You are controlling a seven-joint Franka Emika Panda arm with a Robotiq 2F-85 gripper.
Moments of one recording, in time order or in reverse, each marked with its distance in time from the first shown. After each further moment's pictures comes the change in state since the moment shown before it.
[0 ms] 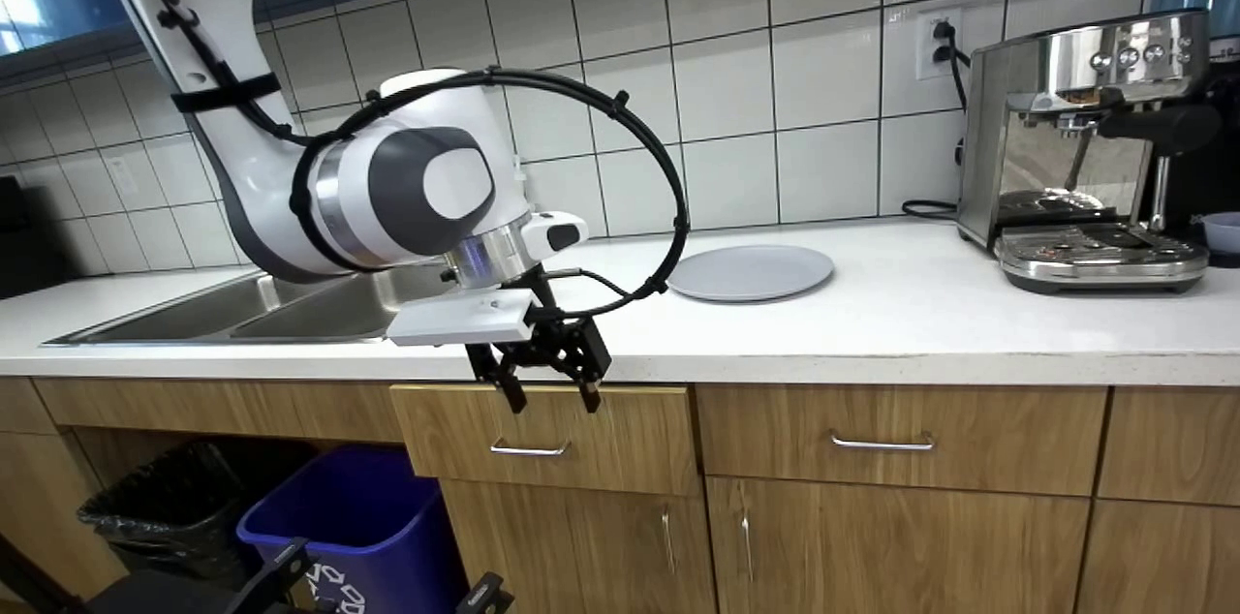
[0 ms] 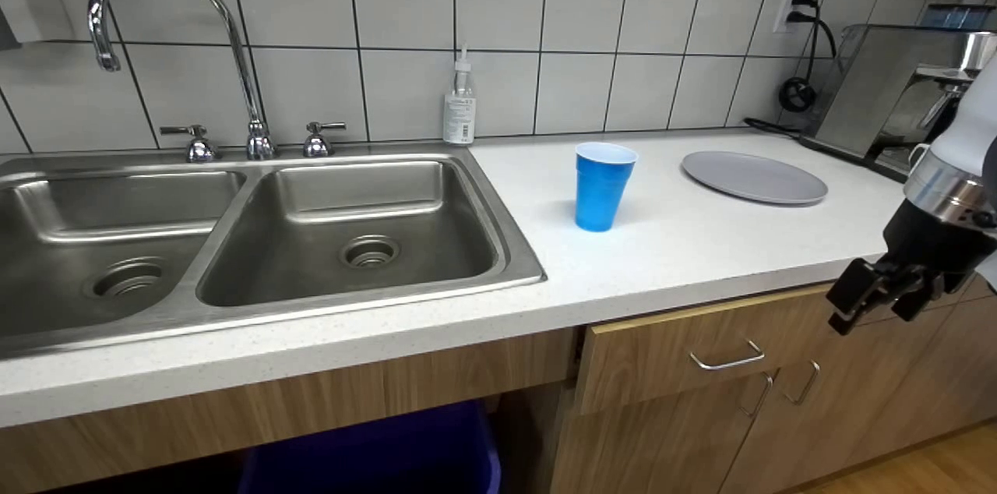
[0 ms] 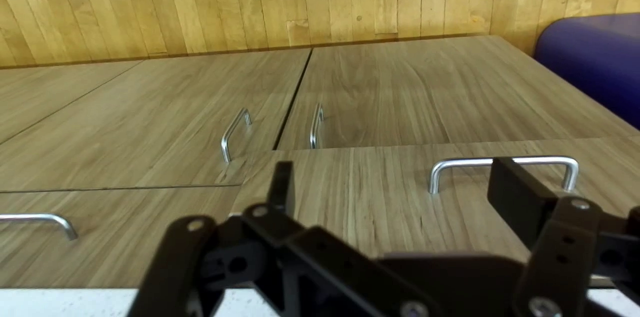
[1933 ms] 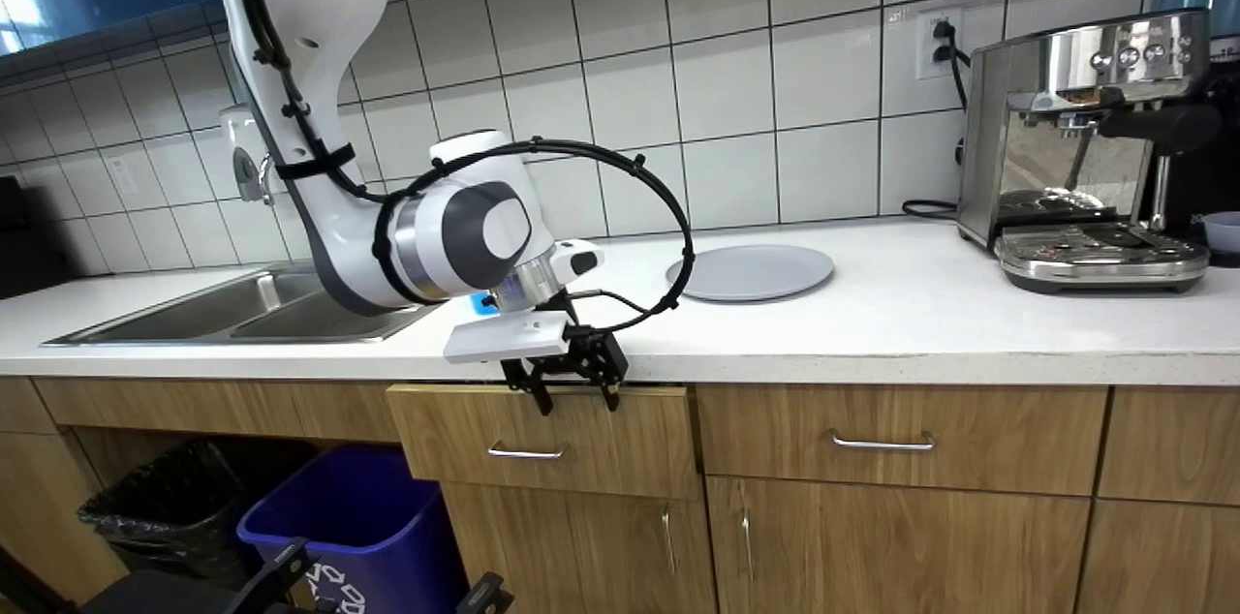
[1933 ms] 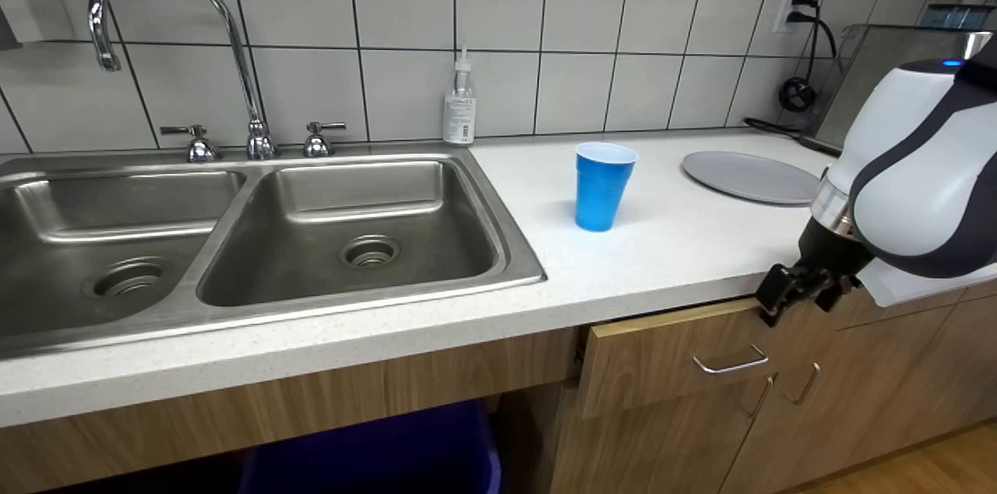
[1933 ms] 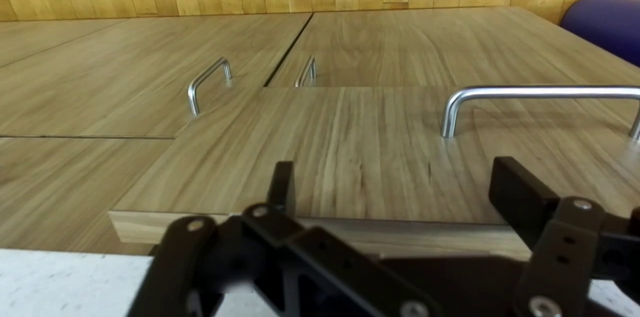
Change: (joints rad) arm -0.041 0.287 0.119 0.239 0.053 0.067 0.007
